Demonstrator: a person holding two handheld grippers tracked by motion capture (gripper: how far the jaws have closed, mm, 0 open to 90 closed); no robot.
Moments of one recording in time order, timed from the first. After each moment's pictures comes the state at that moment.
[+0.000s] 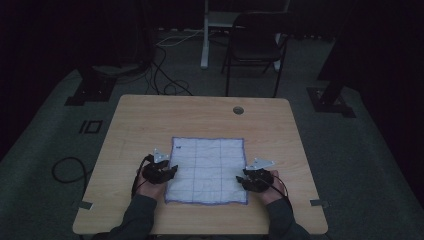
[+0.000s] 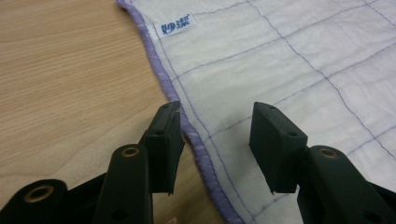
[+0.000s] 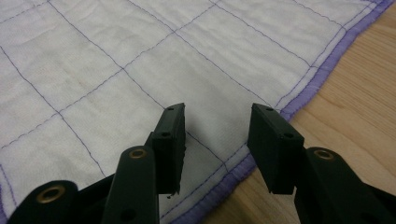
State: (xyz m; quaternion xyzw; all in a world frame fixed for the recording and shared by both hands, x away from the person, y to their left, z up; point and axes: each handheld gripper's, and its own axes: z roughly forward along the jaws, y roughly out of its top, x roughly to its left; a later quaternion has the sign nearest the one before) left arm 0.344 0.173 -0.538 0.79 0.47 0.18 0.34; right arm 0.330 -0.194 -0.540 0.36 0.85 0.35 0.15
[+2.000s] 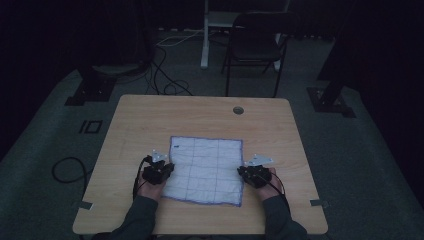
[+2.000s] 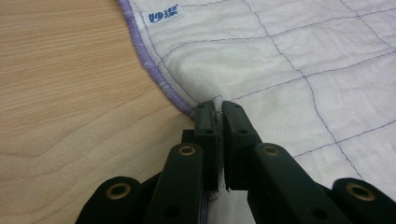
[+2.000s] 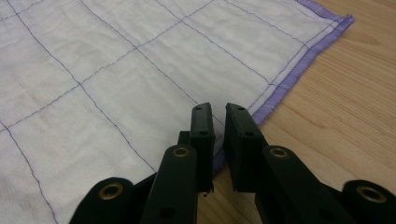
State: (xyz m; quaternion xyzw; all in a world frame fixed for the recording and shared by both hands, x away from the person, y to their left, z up) left arm 0.344 0.176 -0.538 0.77 0.50 0.16 0.35; right arm 0.342 -0.189 -0.541 0.38 0.83 0.36 0.18
